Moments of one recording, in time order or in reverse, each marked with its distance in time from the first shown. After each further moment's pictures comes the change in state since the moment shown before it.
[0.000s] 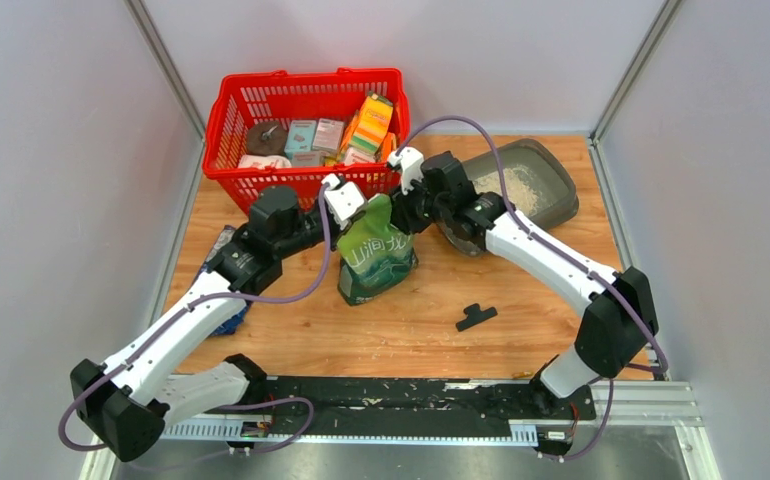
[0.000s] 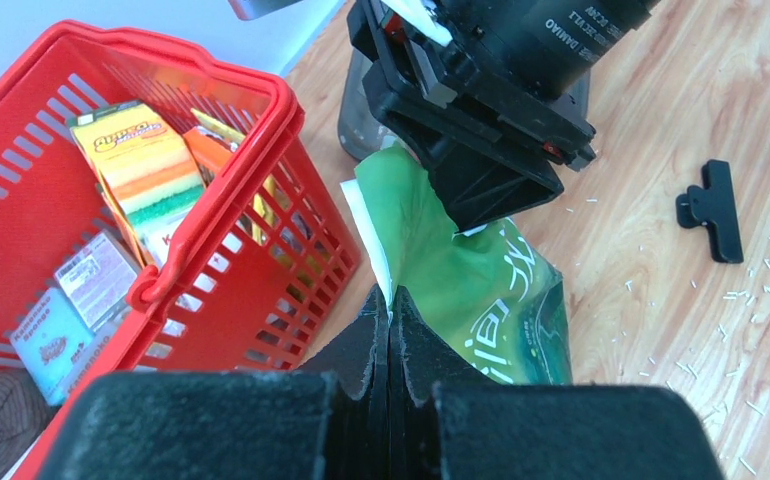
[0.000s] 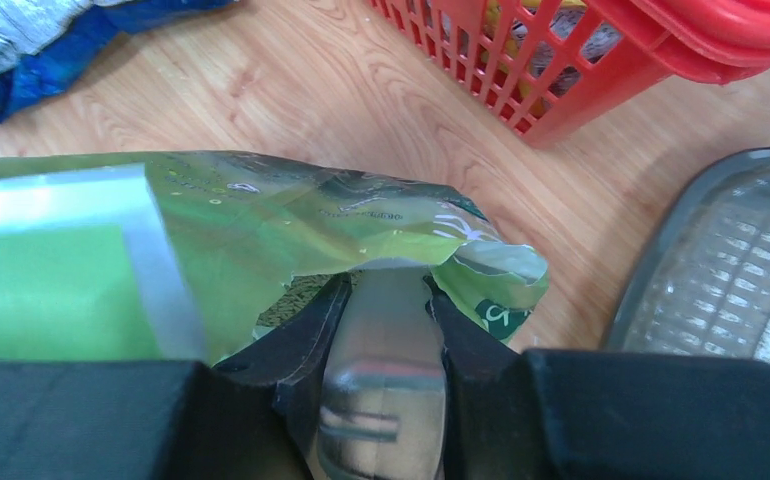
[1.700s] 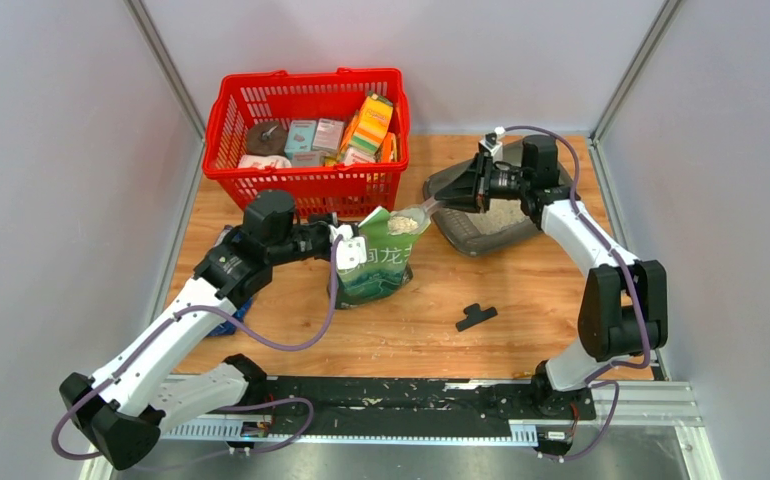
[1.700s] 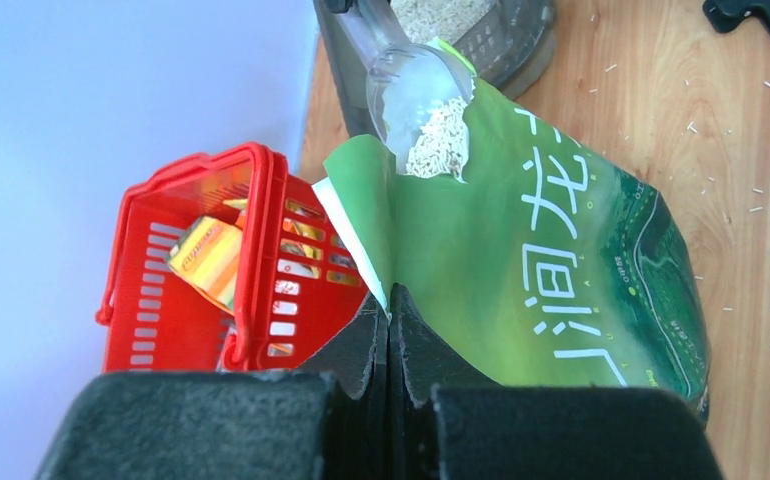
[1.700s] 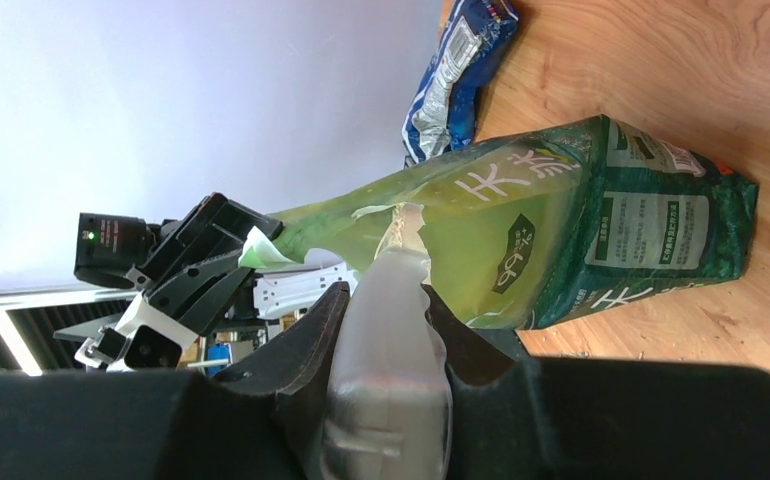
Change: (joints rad) left arm -0.005 -0.044 0.045 -0.232 0.138 0.578; right arm -0.559 0.021 -0.163 0.356 -0.978 0.969
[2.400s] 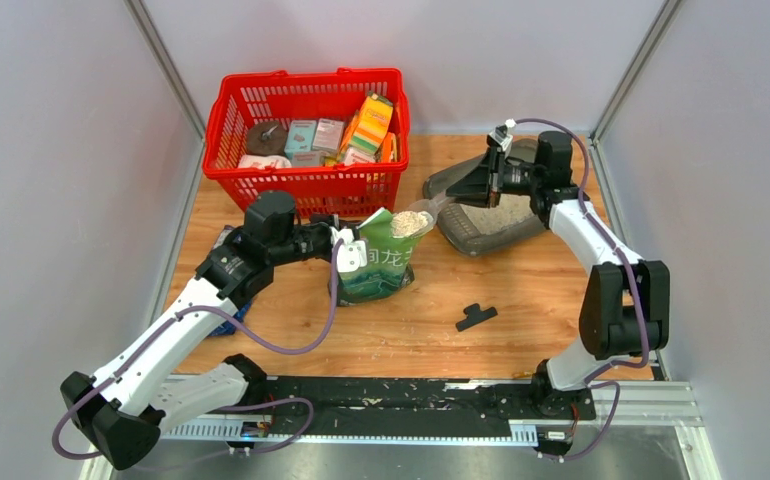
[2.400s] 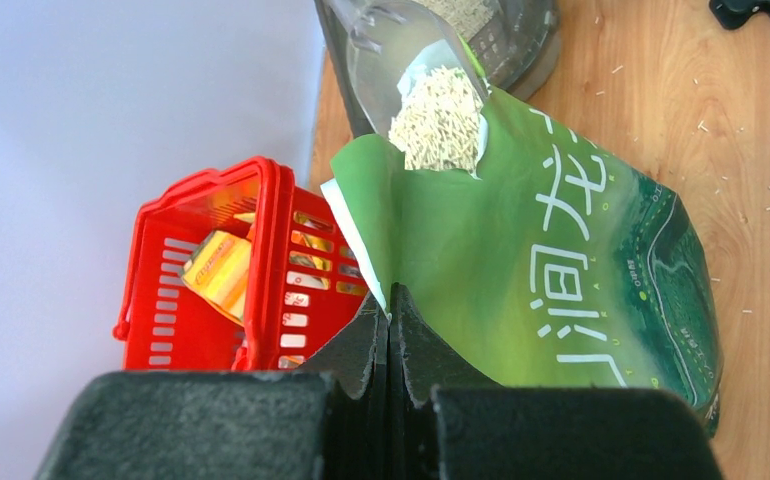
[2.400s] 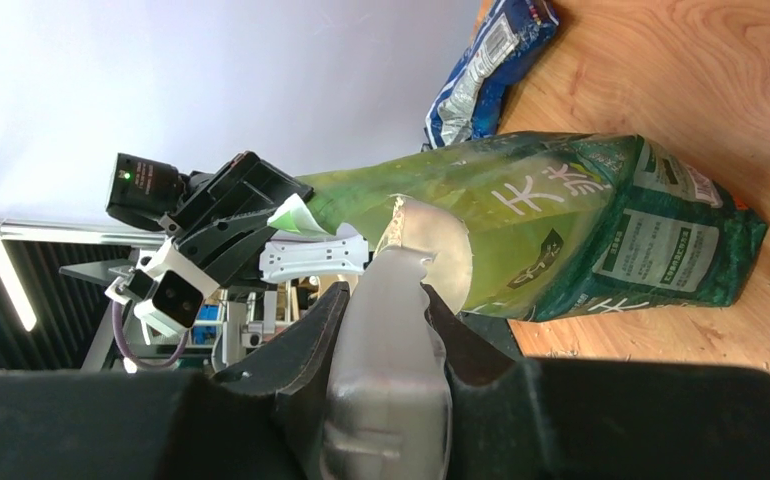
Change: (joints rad) left arm 0.000 0.000 -0.017 0.032 0.019 0.051; right arm -0.061 0.002 -0.030 0.156 -0.150 0.018
